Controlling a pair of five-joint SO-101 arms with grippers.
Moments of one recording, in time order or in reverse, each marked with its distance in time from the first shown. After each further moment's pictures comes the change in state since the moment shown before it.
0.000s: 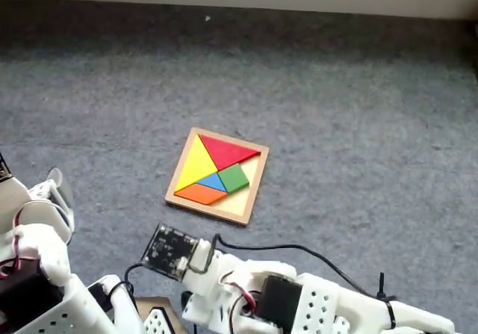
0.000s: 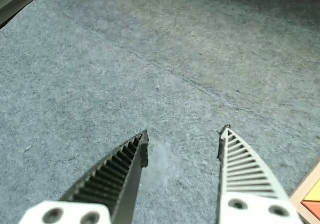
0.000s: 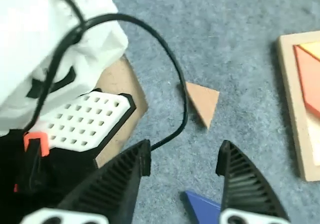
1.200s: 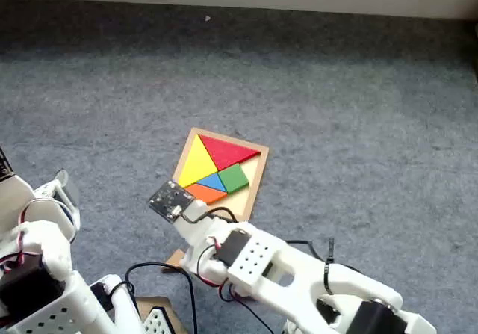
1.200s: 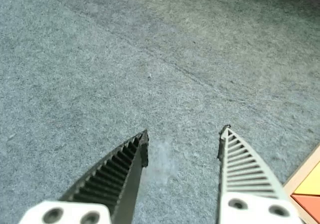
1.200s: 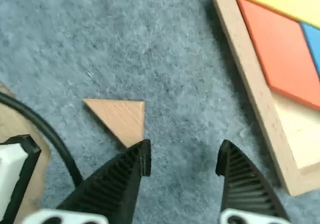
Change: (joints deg) left arm 1.7 0.0 2.5 0.0 3.2; right arm 15.3 34.5 0.4 -24.8 0.0
